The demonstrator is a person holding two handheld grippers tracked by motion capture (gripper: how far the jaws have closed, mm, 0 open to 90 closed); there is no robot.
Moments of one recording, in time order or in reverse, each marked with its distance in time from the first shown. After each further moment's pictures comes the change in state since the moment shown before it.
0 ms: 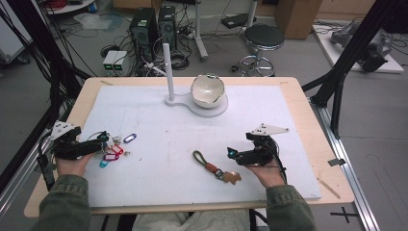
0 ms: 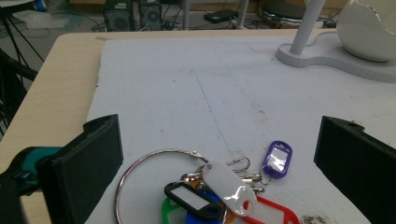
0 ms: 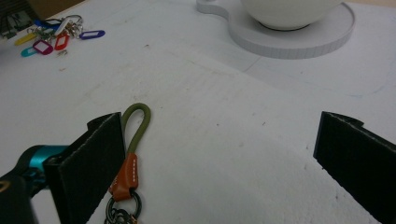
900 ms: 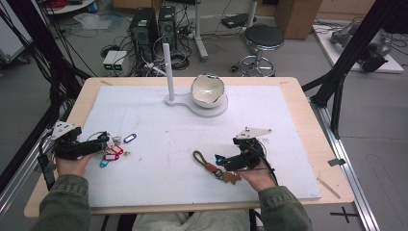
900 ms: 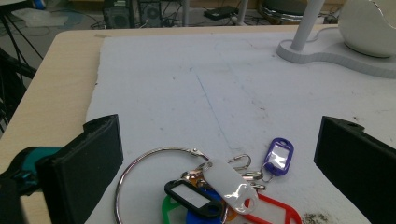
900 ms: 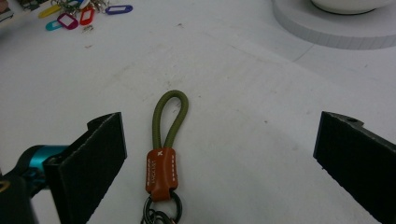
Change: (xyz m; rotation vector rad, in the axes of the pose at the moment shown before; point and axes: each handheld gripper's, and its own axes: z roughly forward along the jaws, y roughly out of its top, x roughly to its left) left arm 0.000 0.000 0.001 0.016 0.000 0.010; right arm 0.027 0.002 0.023 0.089 0.075 -0.046
